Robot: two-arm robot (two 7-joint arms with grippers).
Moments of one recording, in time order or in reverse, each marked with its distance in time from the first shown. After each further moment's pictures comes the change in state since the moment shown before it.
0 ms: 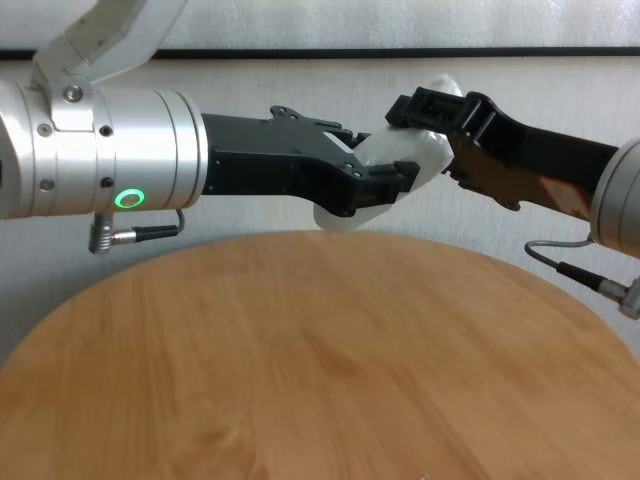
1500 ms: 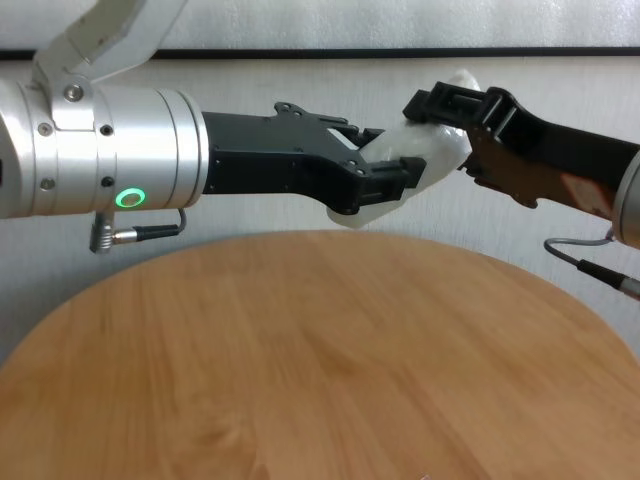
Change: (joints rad) left arm 0.000 0.000 0.000 0.000 0.000 0.000 0.000; right arm -0.012 0.017 0.014 -0.009 0.021 -0.010 0.012
